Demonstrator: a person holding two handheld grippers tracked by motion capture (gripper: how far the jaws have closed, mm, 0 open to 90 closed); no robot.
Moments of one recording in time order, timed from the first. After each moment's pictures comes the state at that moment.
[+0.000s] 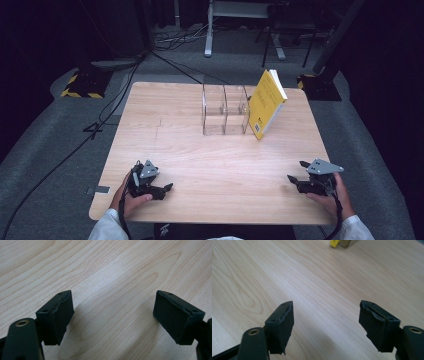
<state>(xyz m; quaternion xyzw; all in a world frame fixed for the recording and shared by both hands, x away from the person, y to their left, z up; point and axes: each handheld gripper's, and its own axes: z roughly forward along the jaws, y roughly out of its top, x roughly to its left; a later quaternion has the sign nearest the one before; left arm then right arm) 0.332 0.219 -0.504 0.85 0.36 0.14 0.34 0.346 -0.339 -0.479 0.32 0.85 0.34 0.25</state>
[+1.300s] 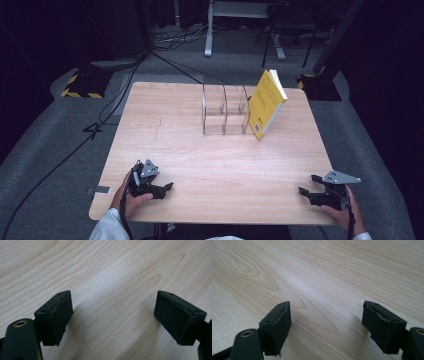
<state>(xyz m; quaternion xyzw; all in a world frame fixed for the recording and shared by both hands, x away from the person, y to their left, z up) 0.334 0.218 -0.505 0.85 0.37 0.14 0.34 0.324 -0.381 -0.504 0.40 0.82 0.36 0.18</state>
